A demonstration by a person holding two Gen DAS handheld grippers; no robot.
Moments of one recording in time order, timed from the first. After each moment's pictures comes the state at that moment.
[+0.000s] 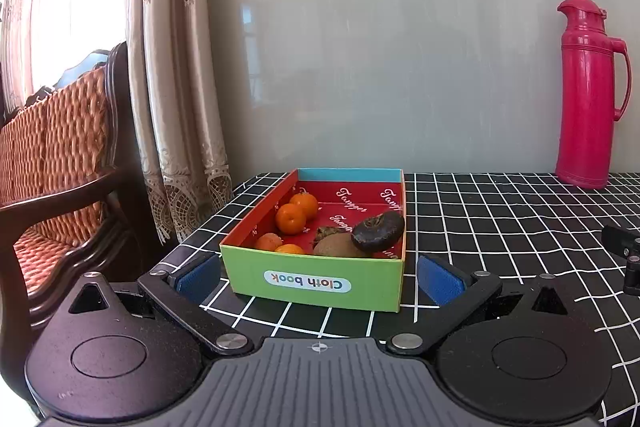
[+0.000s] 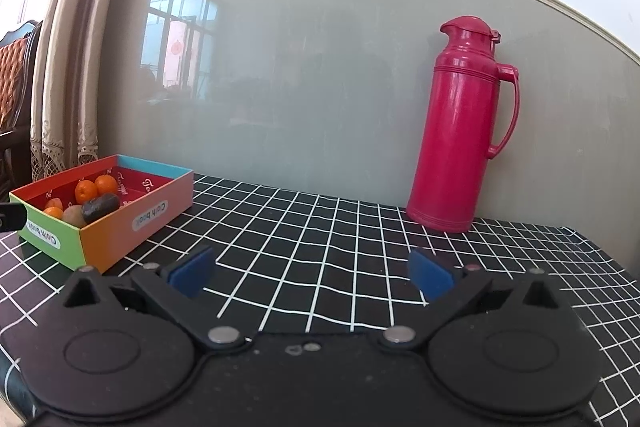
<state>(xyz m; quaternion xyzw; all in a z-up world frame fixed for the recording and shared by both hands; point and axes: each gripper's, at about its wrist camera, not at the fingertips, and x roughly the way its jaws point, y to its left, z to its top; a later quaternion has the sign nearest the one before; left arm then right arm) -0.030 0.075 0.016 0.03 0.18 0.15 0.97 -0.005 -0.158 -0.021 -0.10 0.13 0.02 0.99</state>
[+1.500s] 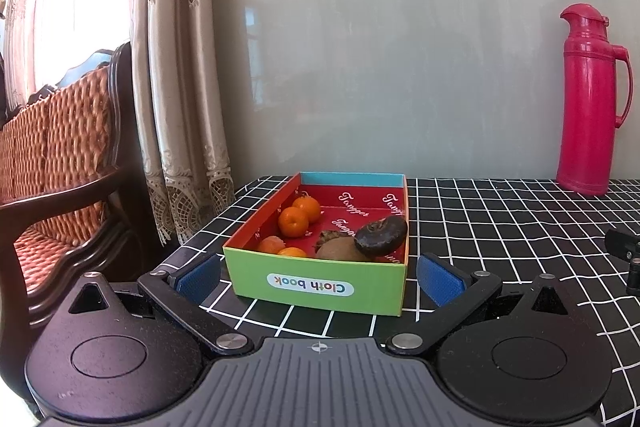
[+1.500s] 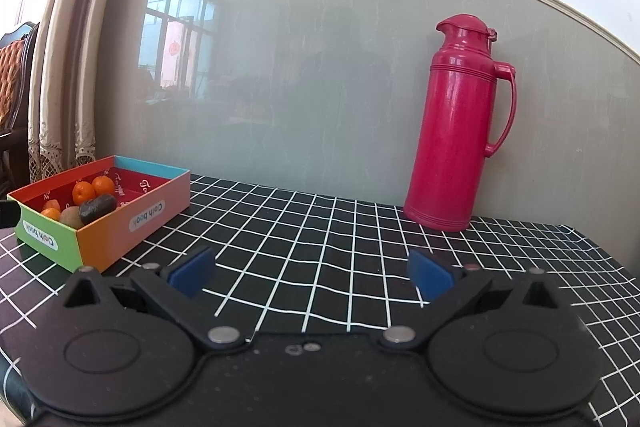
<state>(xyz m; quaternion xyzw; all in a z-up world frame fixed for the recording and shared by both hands) -0.034 0.079 0.017 0.02 0.17 0.15 0.97 -0.005 -0.159 -0.021 -0.10 0.13 0.01 0.99</state>
